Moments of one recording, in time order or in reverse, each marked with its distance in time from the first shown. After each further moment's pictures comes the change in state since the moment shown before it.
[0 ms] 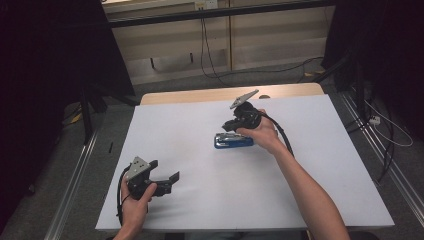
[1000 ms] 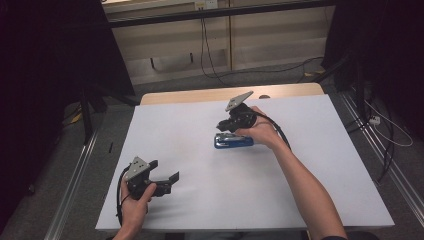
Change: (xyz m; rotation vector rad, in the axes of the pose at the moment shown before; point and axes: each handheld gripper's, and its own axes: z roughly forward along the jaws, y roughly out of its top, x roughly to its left) left arm 0.000 0.000 0.000 -0.002 -0.005 0.000; right arm -0.003 0.003 0.014 -0.056 0.065 -0.127
